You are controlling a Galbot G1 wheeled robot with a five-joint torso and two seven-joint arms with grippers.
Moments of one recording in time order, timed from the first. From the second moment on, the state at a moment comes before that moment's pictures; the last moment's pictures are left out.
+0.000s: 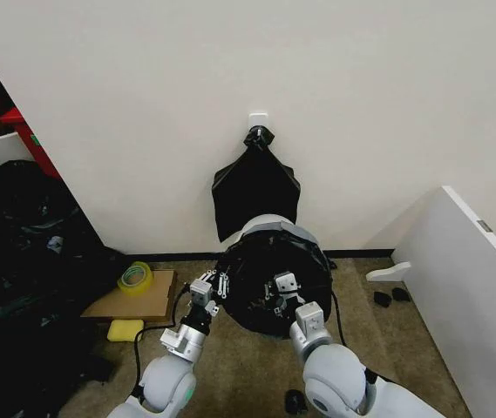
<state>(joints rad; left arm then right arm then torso) 1.29 -1.20 -0.11 -1.77 -0.27 -0.47 -0.02 -1.07 1.01 -0.25 2.06 0.43 -0.33 0.57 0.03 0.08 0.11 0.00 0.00</state>
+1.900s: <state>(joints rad) 1.34 -1.22 -0.12 -1.82 -0.20 -0.49 -0.05 -0.98 1.11 -0.24 1.90 0.55 -0.44 0.72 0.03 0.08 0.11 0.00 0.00</state>
